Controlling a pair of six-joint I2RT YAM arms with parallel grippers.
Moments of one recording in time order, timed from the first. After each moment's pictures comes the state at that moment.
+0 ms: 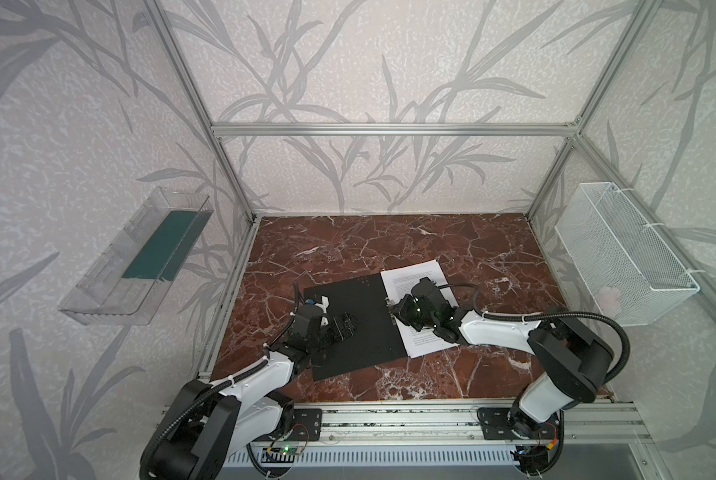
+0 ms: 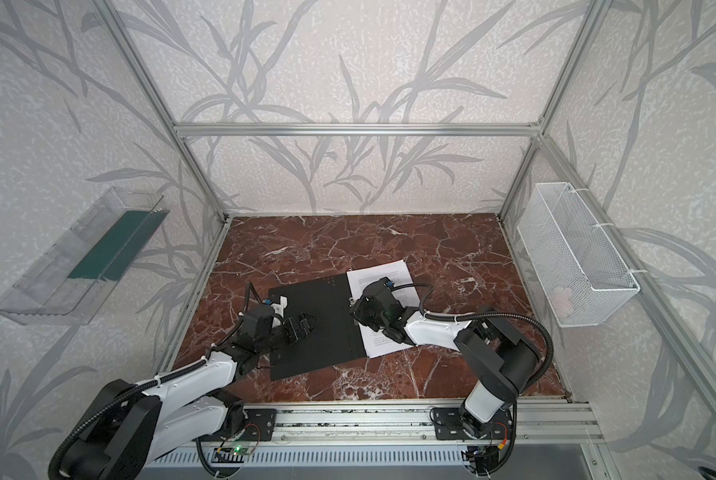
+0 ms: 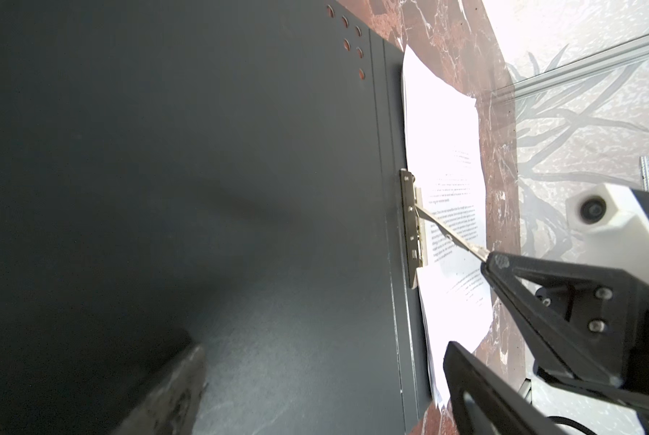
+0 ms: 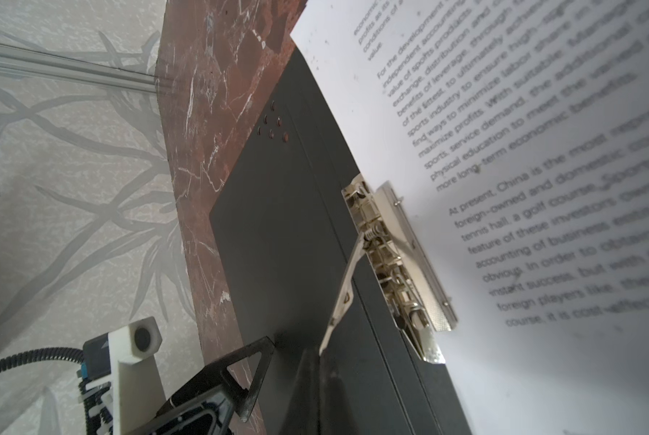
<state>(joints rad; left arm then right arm) -0.38 1.11 0.24 0.20 0.27 -0.86 0.79 1.62 0.73 0.24 -0.09 1.28</state>
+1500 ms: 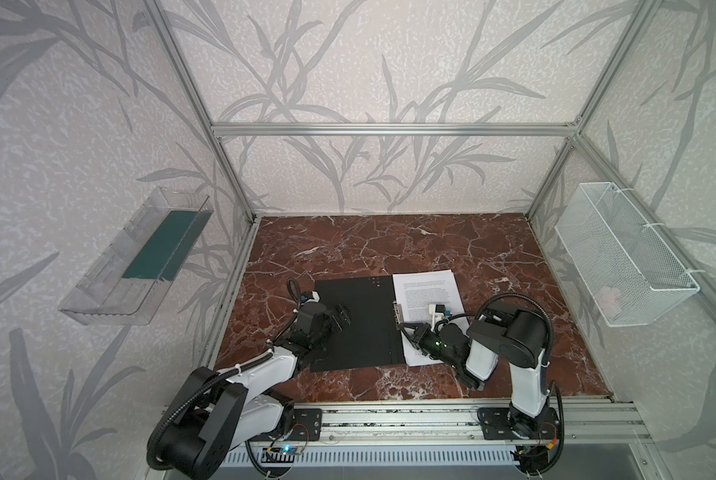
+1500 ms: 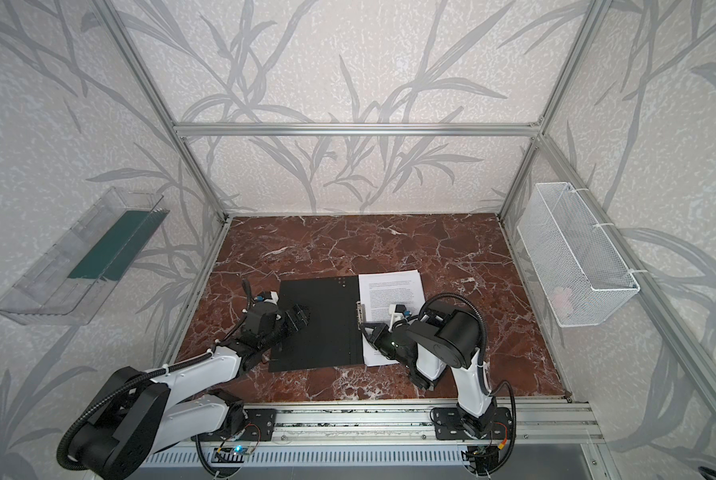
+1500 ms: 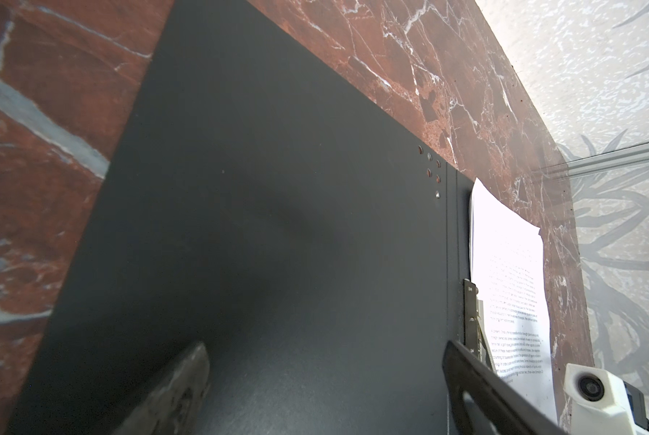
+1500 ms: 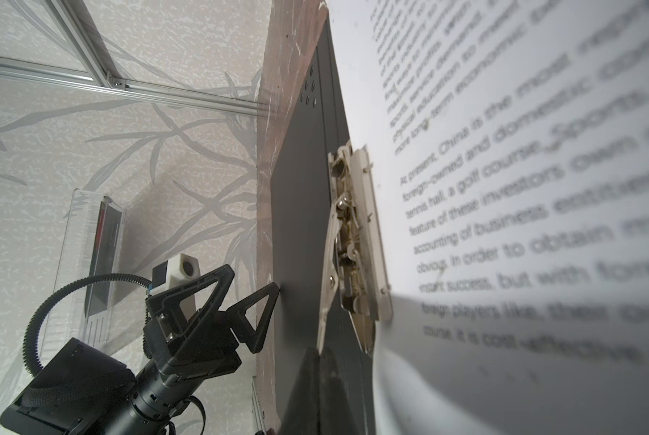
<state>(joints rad) -0.39 1.18 0.26 0.23 0.01 -0.88 0.82 2.00 0.25 1.43 -0.04 1.38</state>
